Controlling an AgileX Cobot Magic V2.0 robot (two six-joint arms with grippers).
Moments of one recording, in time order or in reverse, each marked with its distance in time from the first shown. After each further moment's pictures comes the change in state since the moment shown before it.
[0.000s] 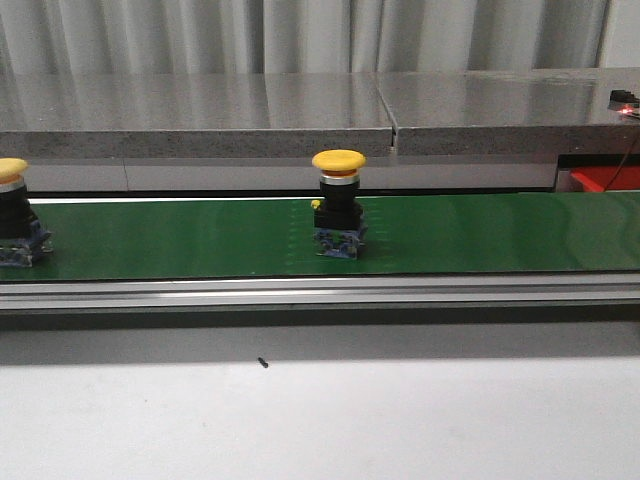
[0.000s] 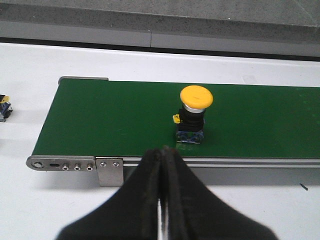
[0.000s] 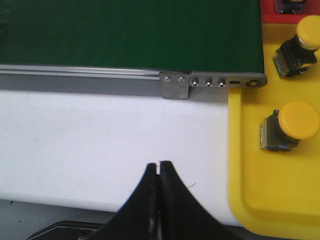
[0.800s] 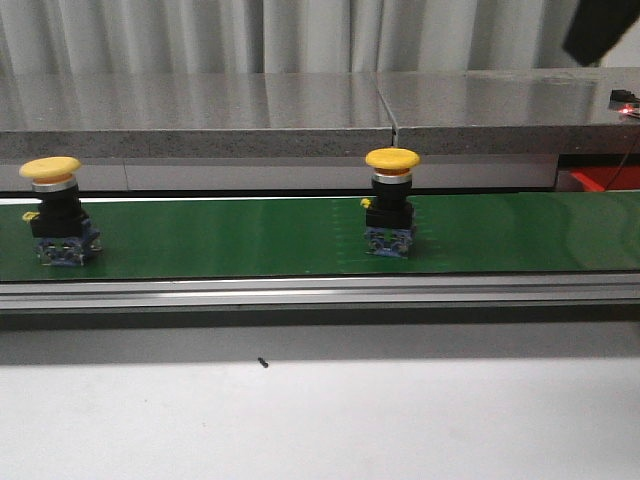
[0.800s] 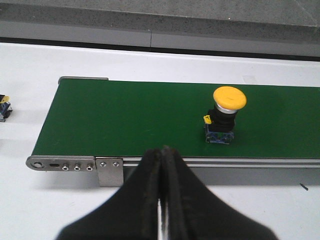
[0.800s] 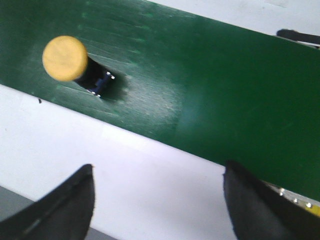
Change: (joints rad) left arm 0.000 0.000 0.000 0.000 0.000 0.000; right arm 0.304 0.665 -0.585 0.000 0.125 0.028
